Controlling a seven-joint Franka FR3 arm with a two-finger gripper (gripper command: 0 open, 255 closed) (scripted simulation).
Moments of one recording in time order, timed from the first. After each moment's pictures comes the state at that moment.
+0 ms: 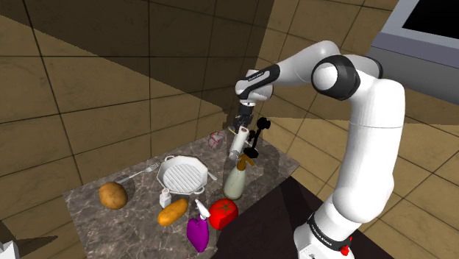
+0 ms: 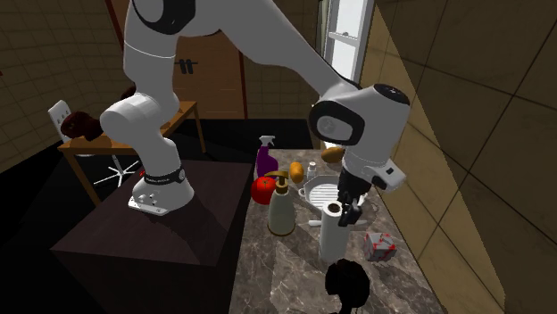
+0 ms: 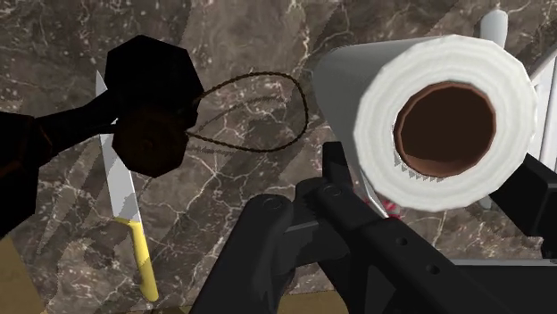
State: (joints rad) arm -0.05 0.42 -0.21 -1.89 0.16 2.18 -0.35
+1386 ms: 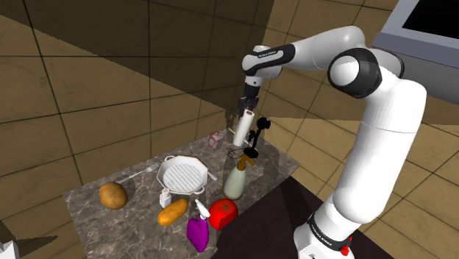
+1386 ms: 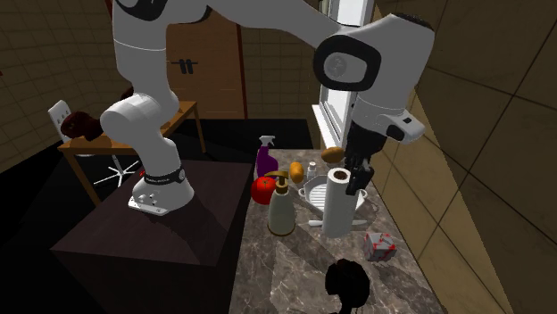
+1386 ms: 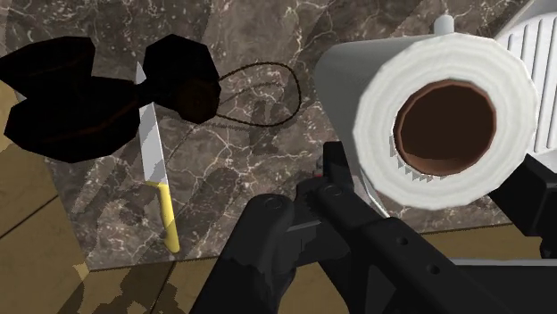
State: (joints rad) arm -0.04 0.28 -0.23 -1.79 0.12 1.95 -0.32
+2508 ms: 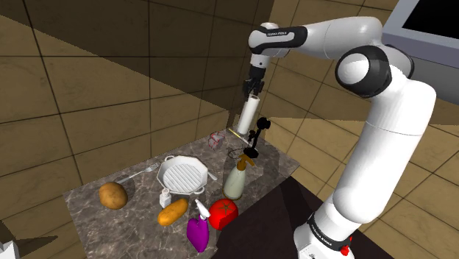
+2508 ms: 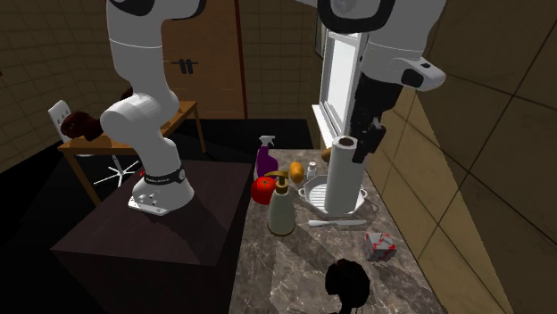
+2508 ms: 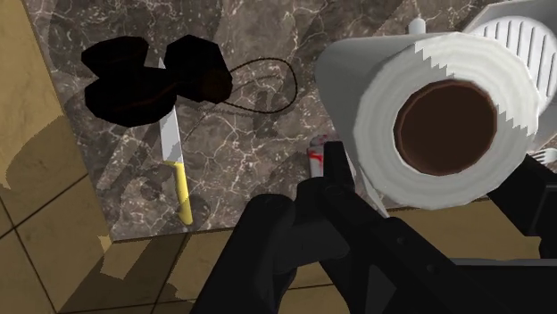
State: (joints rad) arm -0.04 0.23 -0.23 -1.63 0.10 1.73 -0.30
